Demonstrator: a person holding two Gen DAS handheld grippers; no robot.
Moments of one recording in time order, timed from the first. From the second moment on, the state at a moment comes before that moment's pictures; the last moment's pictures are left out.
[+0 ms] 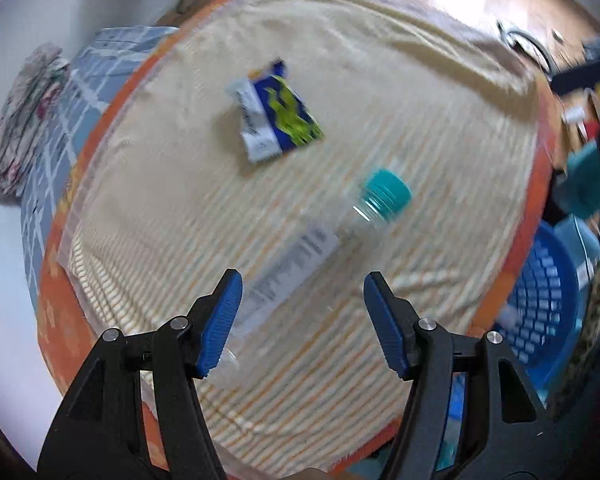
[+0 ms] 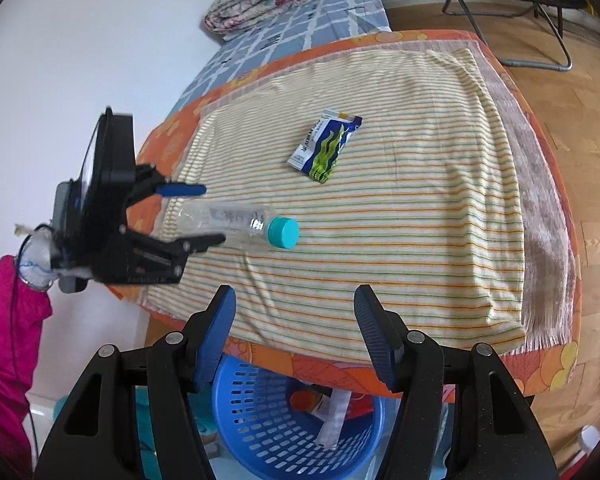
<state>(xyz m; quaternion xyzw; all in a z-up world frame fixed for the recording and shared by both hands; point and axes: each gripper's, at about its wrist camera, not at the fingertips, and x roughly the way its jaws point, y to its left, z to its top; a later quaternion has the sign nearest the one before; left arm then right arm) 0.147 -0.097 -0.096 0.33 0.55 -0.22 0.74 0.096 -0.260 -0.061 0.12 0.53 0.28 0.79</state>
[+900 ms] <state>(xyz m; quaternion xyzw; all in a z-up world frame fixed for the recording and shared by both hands) 0.196 0.027 -0.127 -0.03 0.59 -0.09 0.80 0.157 -0.252 -0.084 0.20 0.55 0.26 0.77</state>
